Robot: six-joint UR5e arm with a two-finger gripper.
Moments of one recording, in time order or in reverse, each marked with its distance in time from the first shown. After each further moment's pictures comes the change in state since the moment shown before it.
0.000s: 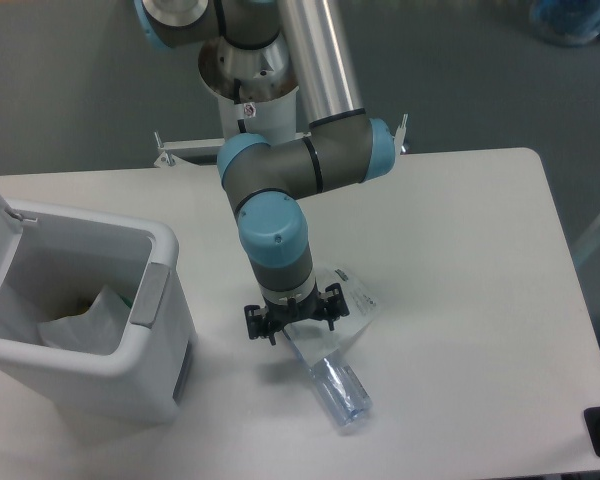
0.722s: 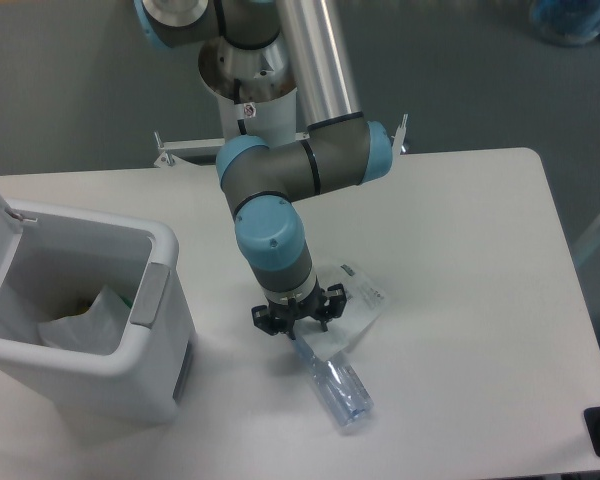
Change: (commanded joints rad) arm -0.011 0.009 -0.018 -0.003 0.005 0.014
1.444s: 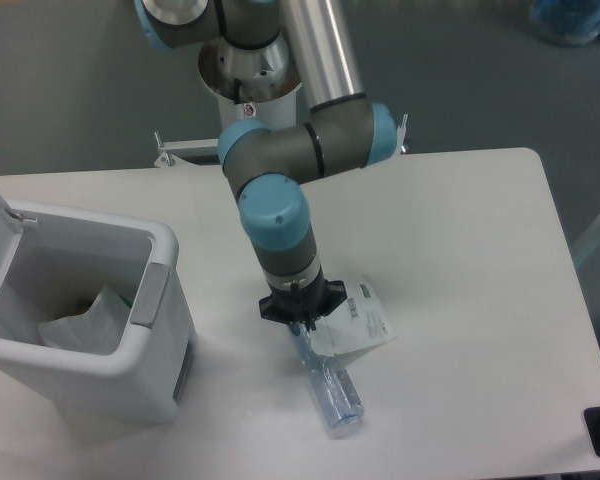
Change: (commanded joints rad) arm 0.069 0.123 0.031 -0.002 -0.098 0.066
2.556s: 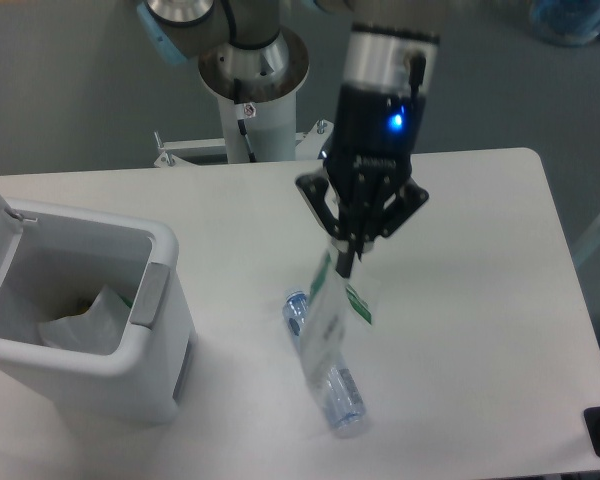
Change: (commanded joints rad) arm 0.187 0.212 0.341 -0.098 -0.696 -0.107
